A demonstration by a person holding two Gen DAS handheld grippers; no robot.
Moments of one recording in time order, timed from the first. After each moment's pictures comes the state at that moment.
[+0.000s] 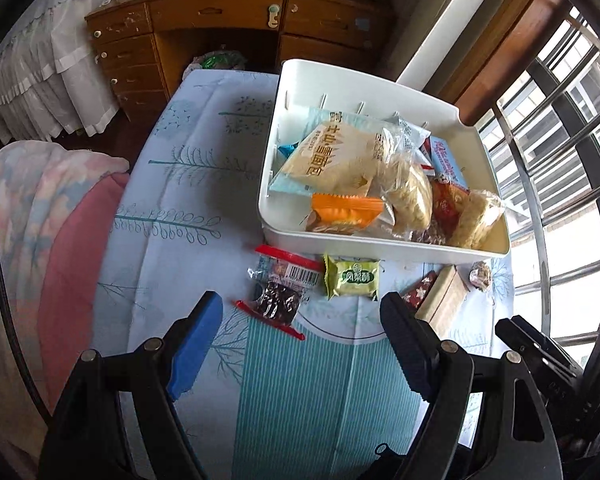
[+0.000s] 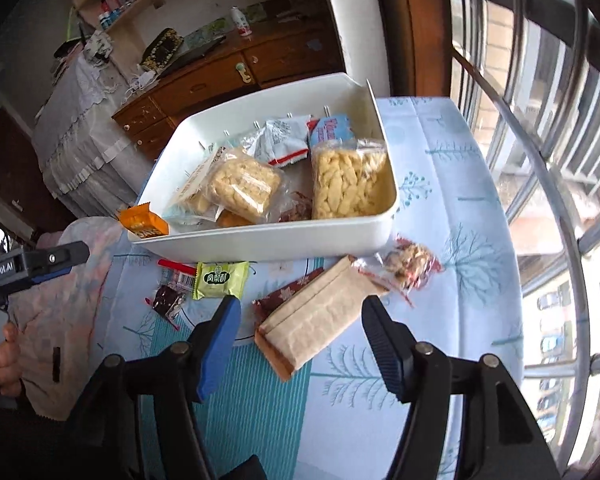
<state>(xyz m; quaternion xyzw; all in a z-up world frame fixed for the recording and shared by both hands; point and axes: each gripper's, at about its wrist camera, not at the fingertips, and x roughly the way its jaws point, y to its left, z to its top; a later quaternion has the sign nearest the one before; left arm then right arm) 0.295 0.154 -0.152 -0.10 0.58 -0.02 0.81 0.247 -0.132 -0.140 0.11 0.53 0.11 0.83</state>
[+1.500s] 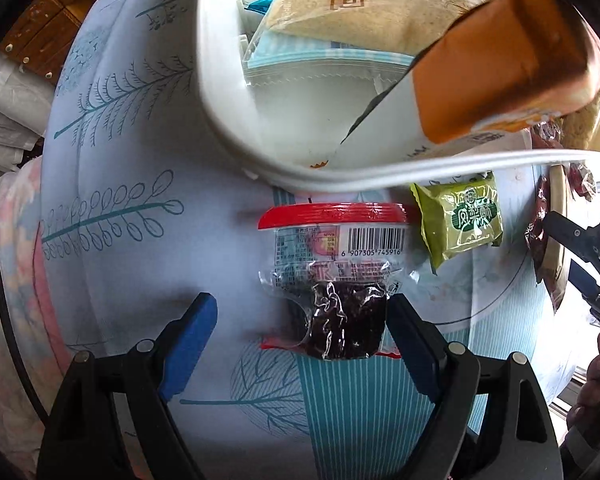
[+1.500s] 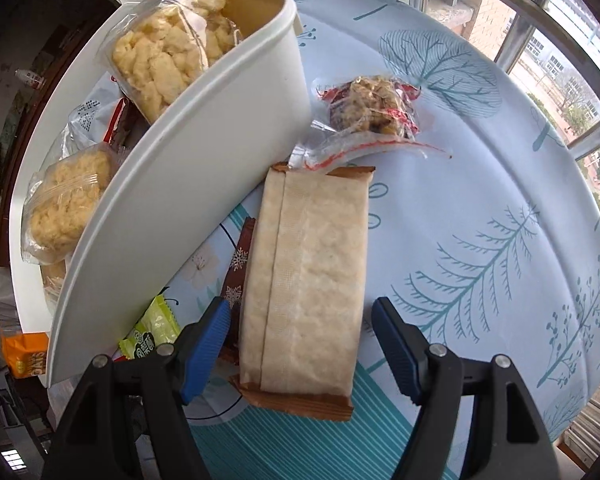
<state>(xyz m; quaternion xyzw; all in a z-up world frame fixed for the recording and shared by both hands) 0.368 0.144 -0.312 0.03 0.71 -0.08 0.70 0.298 -0.088 -0.256 0.29 0.61 -0.18 0.71</state>
